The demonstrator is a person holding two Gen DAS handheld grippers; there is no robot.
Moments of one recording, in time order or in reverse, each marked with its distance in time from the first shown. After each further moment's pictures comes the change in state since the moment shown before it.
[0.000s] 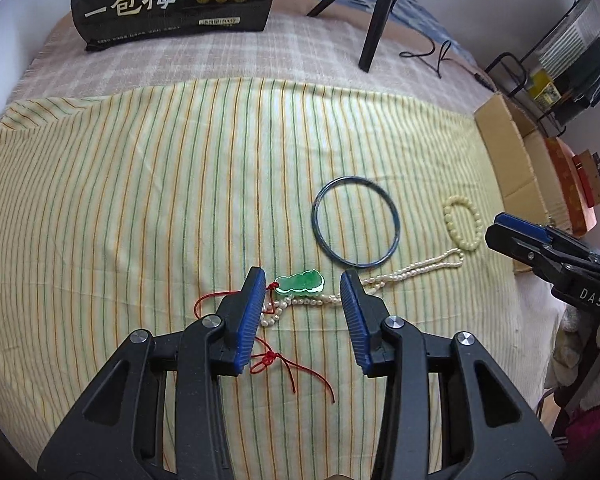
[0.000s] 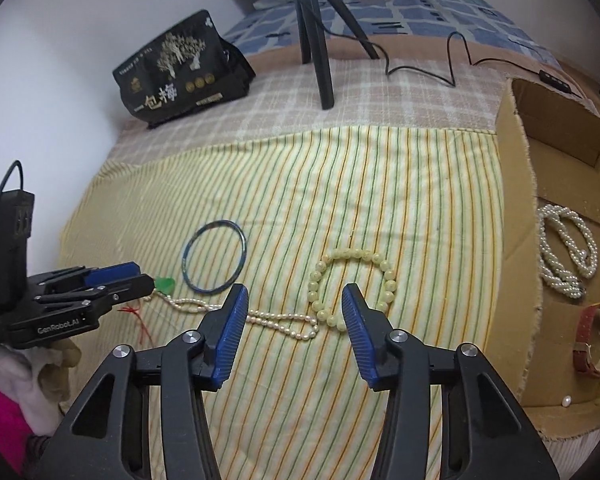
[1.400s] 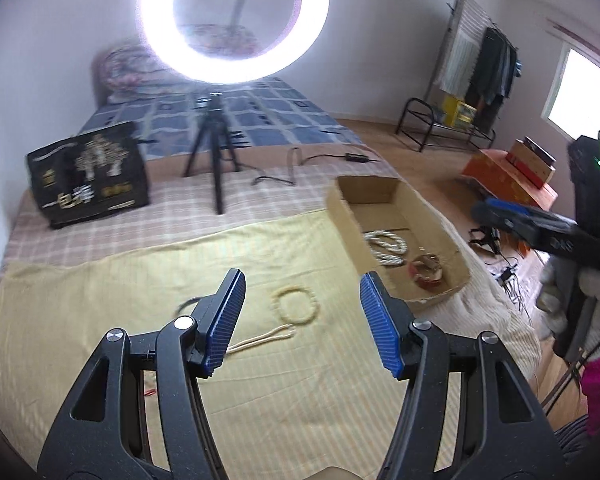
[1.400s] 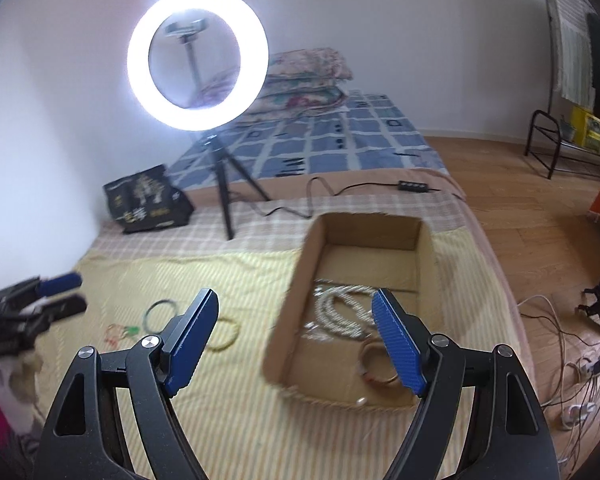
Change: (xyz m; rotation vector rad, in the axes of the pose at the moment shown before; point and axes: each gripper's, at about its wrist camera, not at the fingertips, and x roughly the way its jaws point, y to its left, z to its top) left arm -0.130 -0.139 -0.023 0.277 -0.425 -0.112; right arm -0.192 -0.076 -0.034 -0.011 -0.414 -0.161
